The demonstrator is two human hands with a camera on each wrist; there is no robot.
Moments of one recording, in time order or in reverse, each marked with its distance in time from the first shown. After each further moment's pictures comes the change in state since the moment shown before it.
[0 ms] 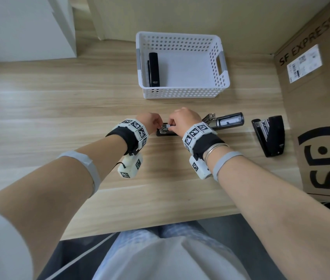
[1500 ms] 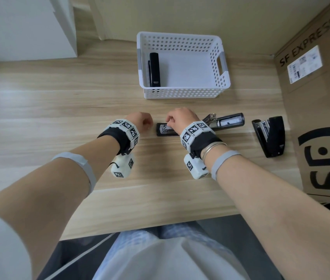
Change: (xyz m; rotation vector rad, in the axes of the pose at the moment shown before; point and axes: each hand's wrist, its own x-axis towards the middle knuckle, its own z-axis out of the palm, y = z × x) left_hand 0.004 -0.032 -0.008 0.077 0.037 0.034; right_hand 0.005 -0.009 -0.003 0.165 -0.048 0.120
